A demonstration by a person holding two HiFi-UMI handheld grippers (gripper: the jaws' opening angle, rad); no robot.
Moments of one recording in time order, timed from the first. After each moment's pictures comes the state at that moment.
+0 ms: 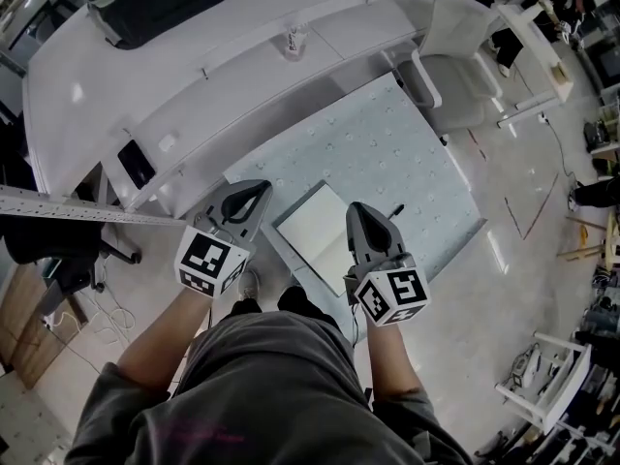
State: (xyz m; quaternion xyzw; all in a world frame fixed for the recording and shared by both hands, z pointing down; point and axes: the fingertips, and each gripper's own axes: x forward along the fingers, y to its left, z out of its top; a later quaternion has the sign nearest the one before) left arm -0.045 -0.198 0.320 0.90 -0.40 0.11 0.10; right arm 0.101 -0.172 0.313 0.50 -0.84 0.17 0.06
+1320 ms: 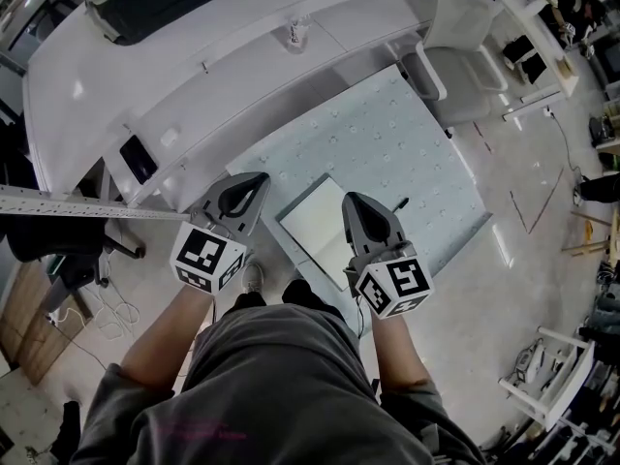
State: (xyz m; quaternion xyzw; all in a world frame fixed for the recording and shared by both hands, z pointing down) left arm -0.049 -0.200 0.314 0.90 -0.41 0.10 0.10; right arm 0.087 -0.177 0.310 0.47 -0.86 0.16 0.06
